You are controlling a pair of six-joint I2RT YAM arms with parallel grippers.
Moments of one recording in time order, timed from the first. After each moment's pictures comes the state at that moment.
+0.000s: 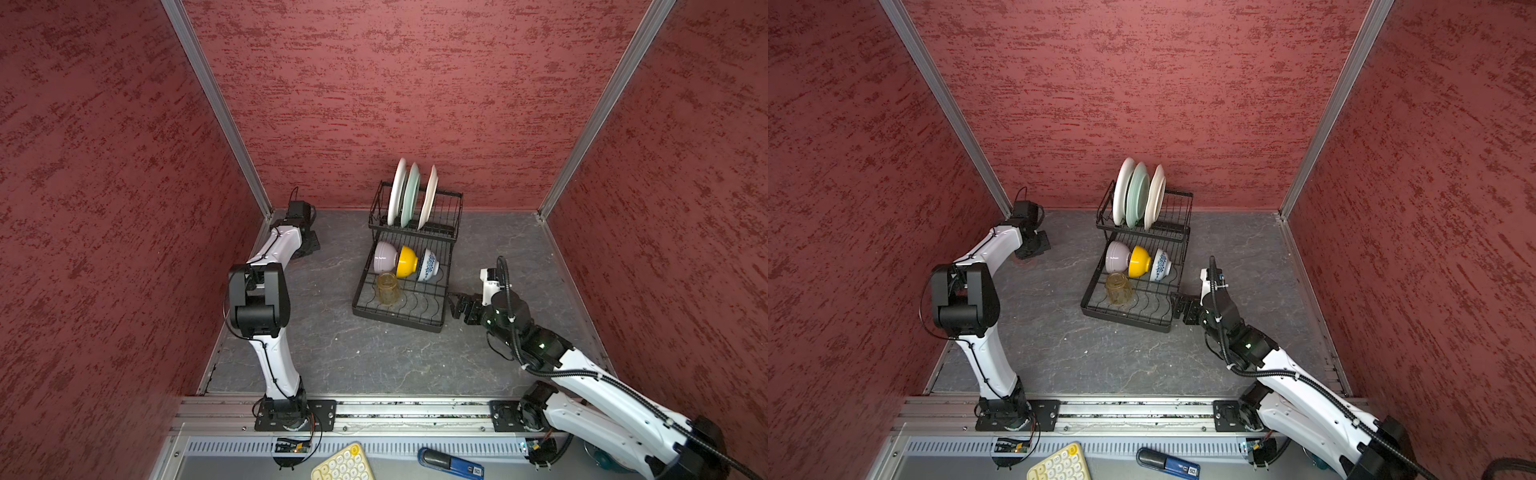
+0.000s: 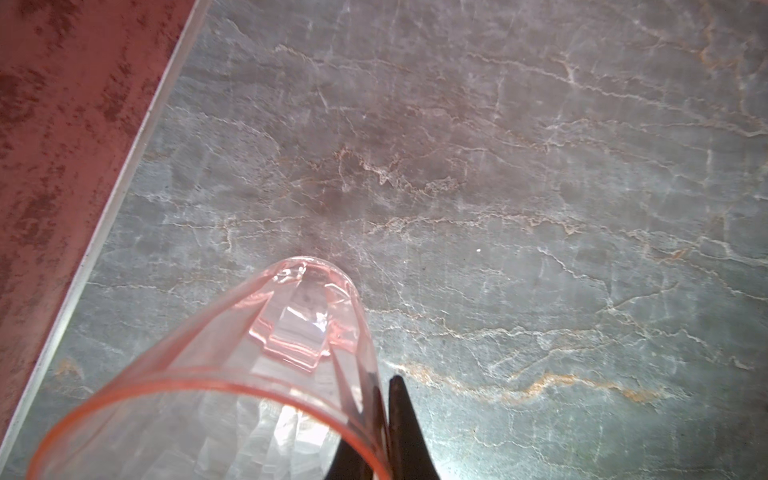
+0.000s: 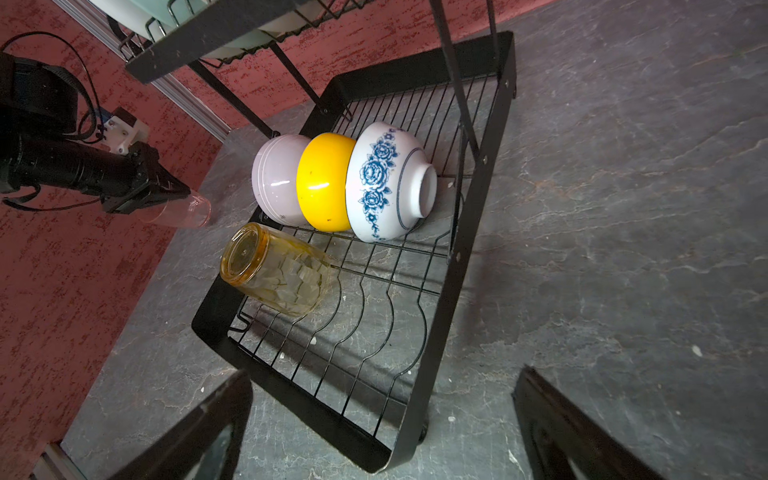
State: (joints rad) left arm 0.05 1.97 1.58 -0.73 -0.20 -0.34; right arm 0.67 0.82 0.53 -0.19 0.15 0.64
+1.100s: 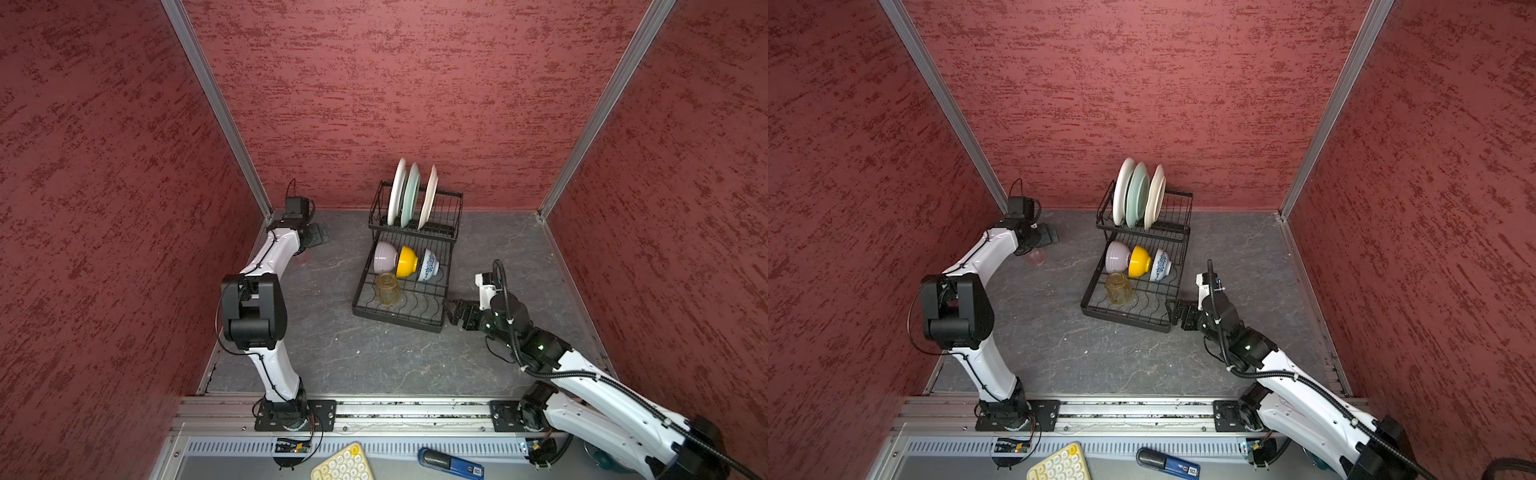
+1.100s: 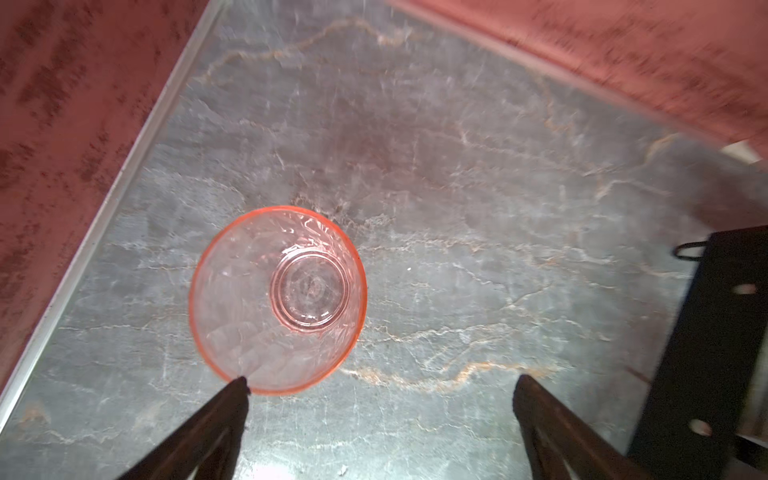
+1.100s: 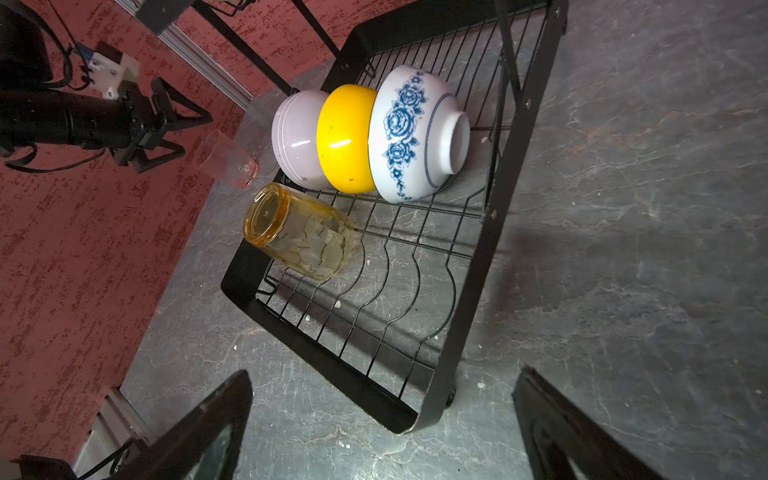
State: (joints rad) left arm 0.03 1.82 1.50 -0.61 -0.13 -0.32; right arm 0.67 0.81 0.50 -0.19 0.03 0.69
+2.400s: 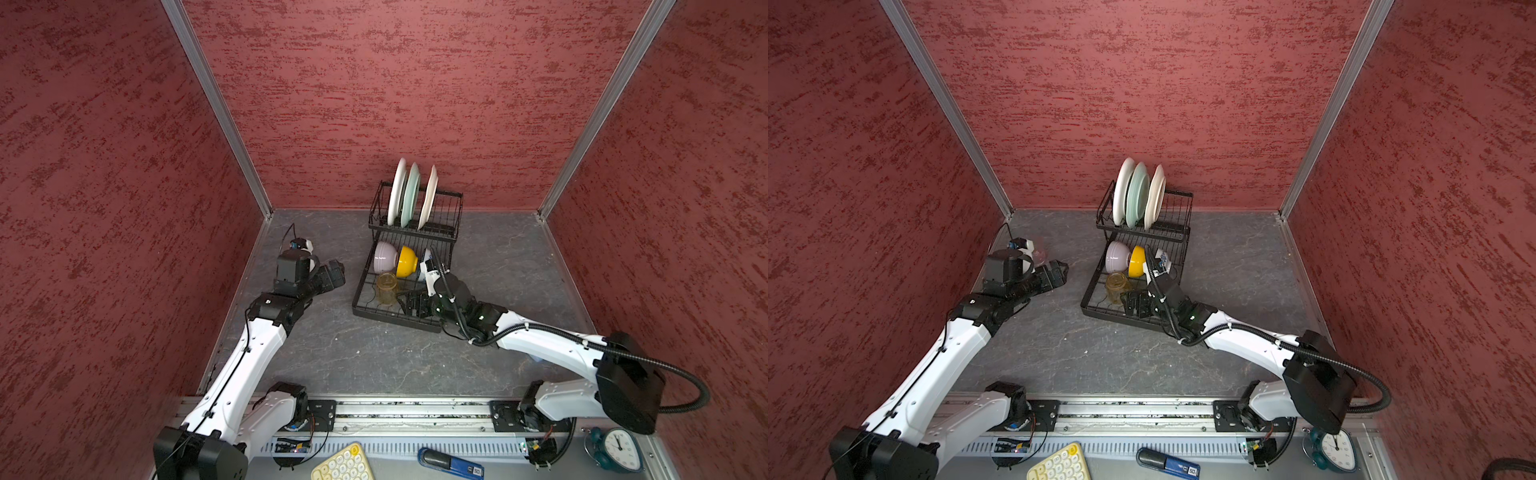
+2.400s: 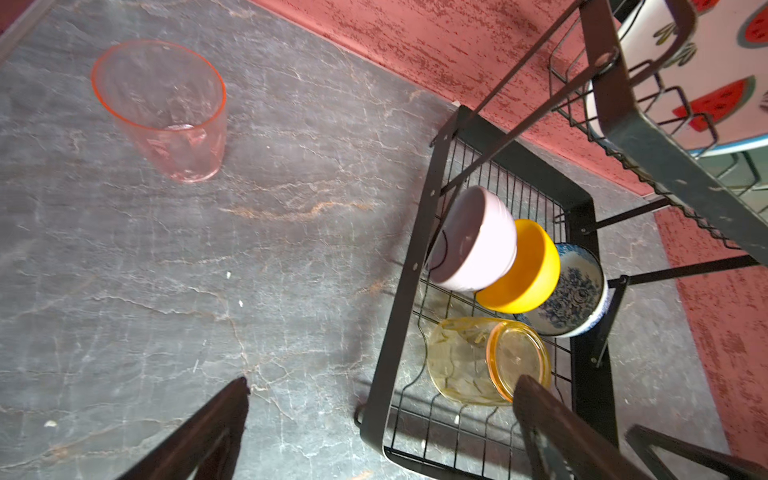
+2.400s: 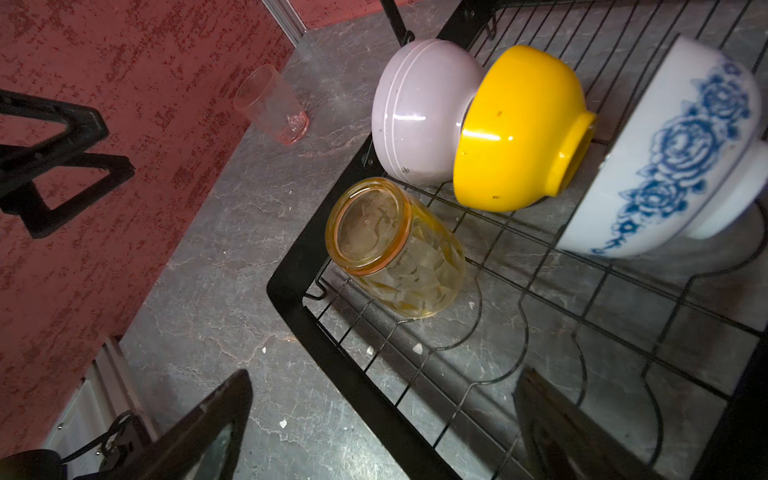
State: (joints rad) left arm -0.19 0.98 0.85 -0.51 0.05 -0.49; right arm 0.87 1.38 0.79 0.05 0.06 0.60
